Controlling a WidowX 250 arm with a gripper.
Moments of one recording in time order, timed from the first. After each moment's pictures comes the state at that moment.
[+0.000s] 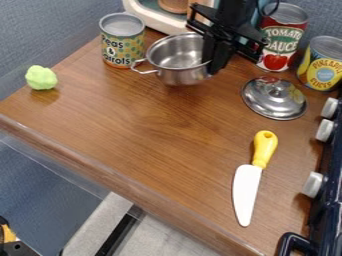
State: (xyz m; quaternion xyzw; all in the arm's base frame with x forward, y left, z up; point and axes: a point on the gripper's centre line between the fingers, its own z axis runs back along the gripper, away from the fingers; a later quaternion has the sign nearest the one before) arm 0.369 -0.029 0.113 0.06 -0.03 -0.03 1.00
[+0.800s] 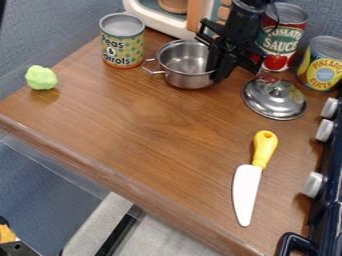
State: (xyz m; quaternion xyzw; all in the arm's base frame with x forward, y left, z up) arm 0.396 -0.028 0.077 0.07 0.03 -0.04 1.00
